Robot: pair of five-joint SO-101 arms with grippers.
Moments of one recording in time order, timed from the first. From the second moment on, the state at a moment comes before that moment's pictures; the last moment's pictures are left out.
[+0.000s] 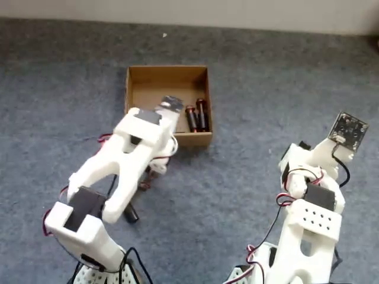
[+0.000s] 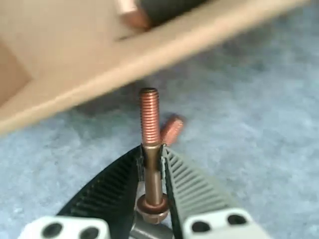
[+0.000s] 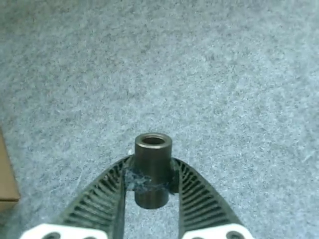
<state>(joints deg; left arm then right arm) 13.9 8.7 20.4 73.2 6.6 14.3 -51.4 60.4 41.5 -6.5</state>
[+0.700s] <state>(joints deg) 6.4 9.0 12.9 85.2 68.4 14.3 -51.4 62.0 41.5 -6.5</state>
